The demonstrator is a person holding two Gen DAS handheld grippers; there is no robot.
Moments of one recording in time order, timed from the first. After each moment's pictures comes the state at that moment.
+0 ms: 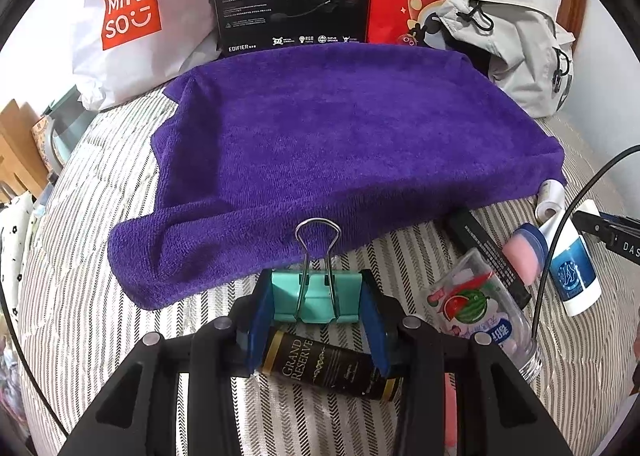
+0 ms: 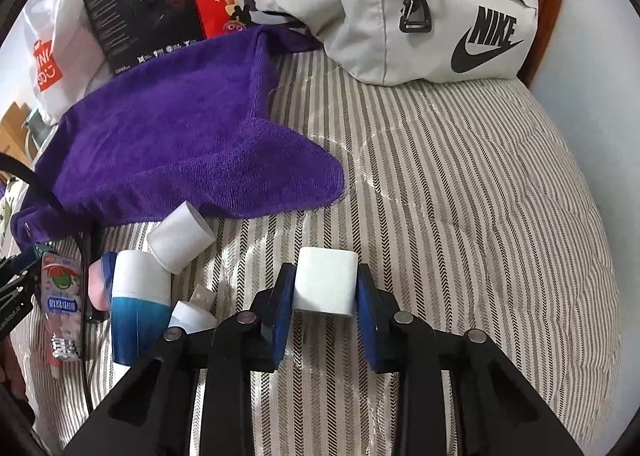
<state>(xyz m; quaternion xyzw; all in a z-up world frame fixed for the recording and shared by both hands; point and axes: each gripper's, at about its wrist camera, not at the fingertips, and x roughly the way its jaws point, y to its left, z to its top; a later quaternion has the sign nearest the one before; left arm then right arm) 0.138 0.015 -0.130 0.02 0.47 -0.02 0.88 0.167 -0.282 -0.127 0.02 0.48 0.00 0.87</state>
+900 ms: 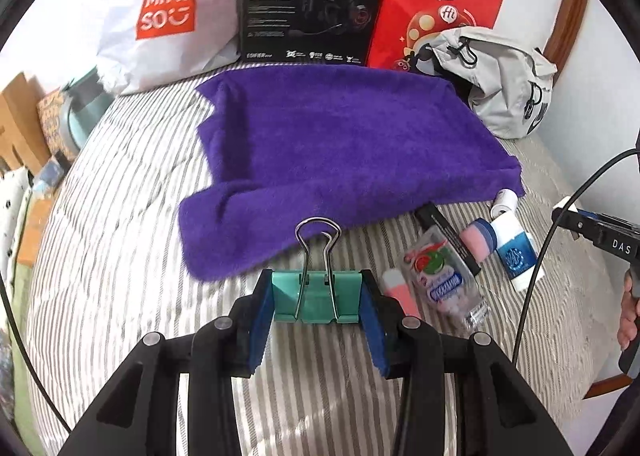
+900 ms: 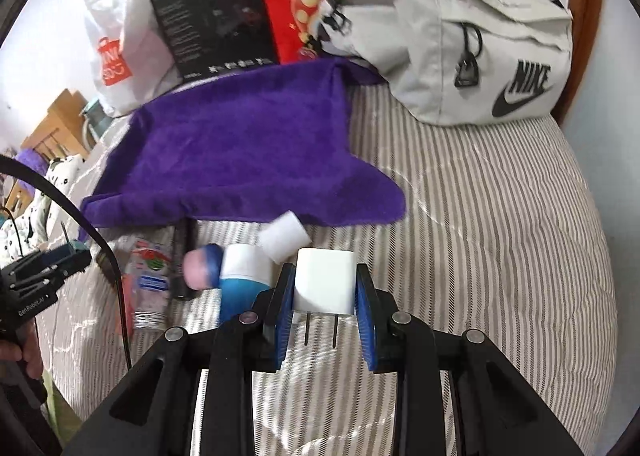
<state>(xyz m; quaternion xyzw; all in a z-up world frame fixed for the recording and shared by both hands) 0.096 0.045 -0.093 -0.04 0.47 -0.05 0.88 0.142 -0.256 -0.071 0.01 0.47 0.10 0.88</state>
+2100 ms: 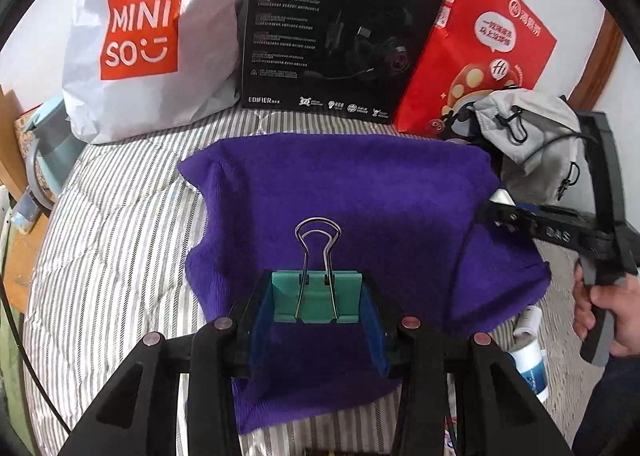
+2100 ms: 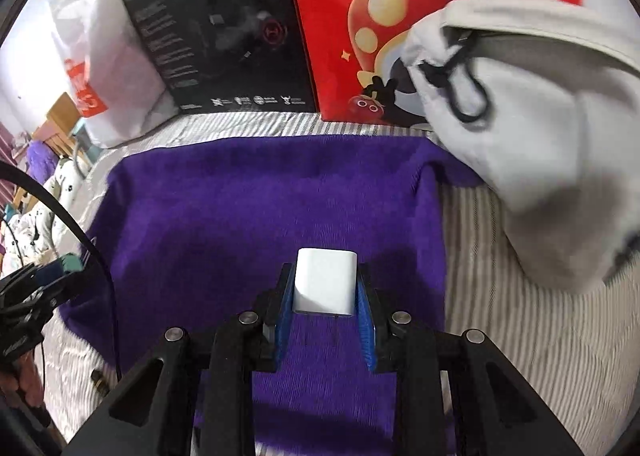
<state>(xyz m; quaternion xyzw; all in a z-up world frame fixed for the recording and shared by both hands) 0.225 0.067 -0.082 -0.06 0.46 -0.06 0.88 0.326 -0.191 -0.091 0.00 0.48 0.15 0.86</state>
